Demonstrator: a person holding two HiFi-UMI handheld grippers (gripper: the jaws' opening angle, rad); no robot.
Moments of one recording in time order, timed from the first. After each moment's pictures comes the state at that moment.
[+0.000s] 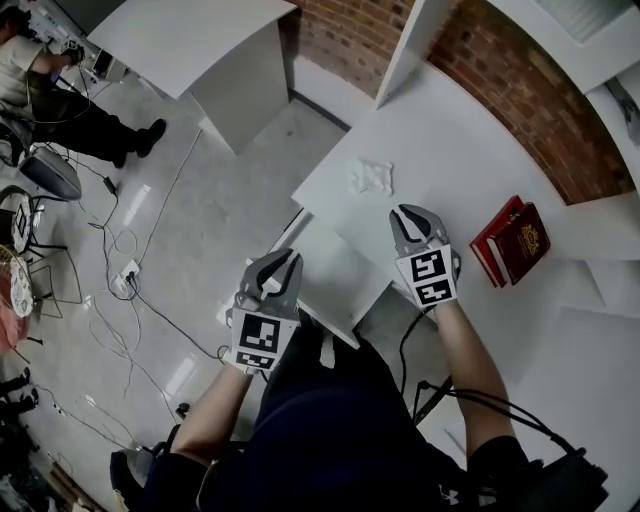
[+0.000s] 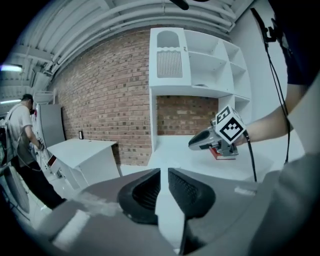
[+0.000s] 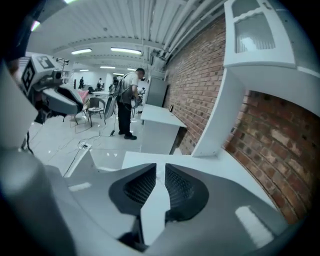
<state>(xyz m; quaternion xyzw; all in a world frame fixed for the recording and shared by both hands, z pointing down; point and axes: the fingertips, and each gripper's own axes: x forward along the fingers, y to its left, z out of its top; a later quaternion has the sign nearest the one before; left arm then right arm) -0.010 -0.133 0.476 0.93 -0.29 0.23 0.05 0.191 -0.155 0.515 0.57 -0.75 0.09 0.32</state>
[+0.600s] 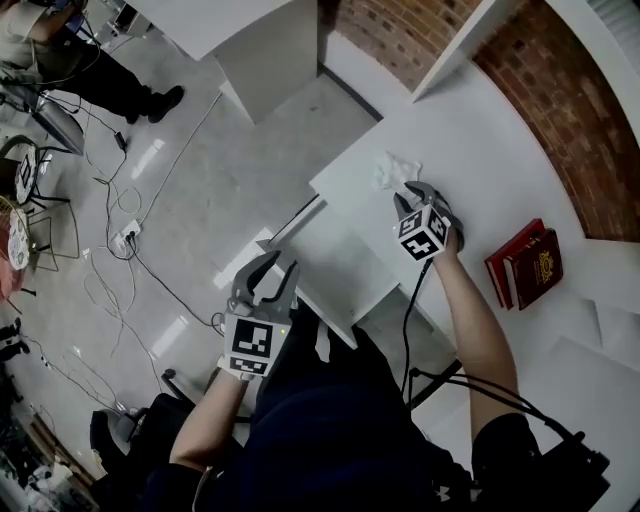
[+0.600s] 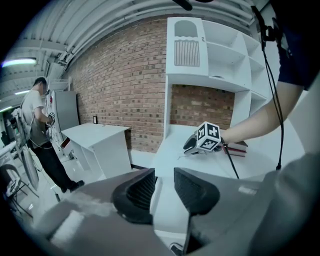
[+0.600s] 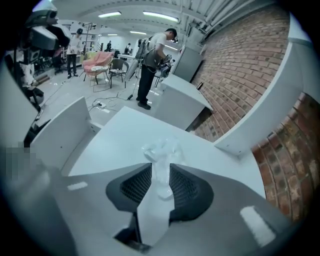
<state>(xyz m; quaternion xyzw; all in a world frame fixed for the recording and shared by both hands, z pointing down) -0.051 -0.133 0.515 0.89 -0.35 0.27 0.11 0.203 -0.226 0.654 0.43 -0.74 0.07 0.52</state>
